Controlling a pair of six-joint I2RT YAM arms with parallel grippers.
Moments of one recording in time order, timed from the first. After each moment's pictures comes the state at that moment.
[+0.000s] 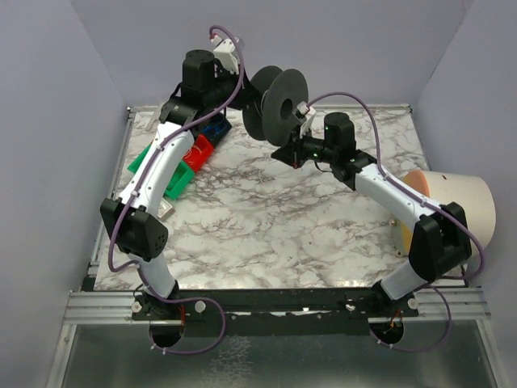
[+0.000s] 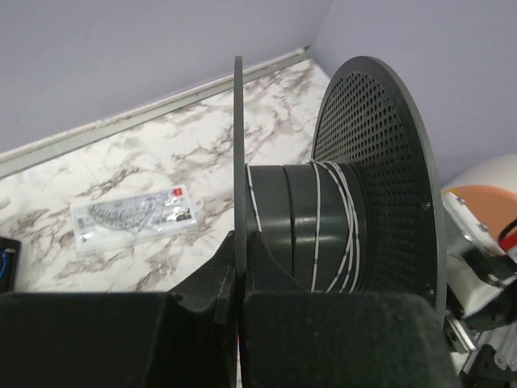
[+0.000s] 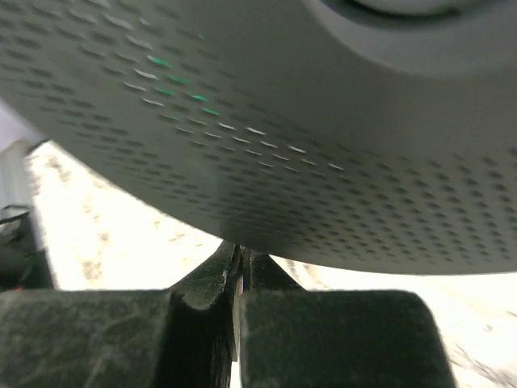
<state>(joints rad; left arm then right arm) -0.38 1.76 1.94 -0.42 0.39 -0.26 0.48 1.57 1.20 0.07 -0.66 0.14</state>
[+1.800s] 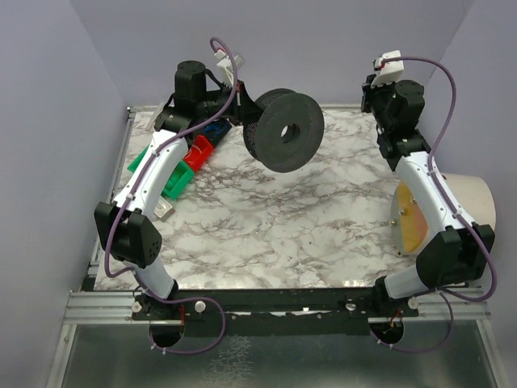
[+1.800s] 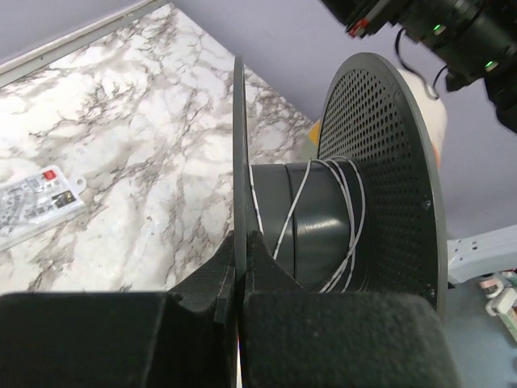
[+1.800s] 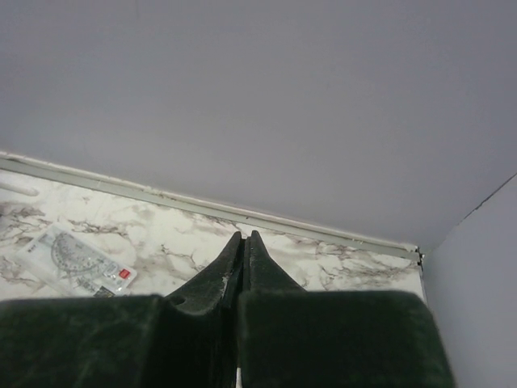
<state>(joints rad) -0.32 1.68 1.74 -0.25 0.87 -0.36 0.17 1.48 1.37 0.12 0.01 -0.19</state>
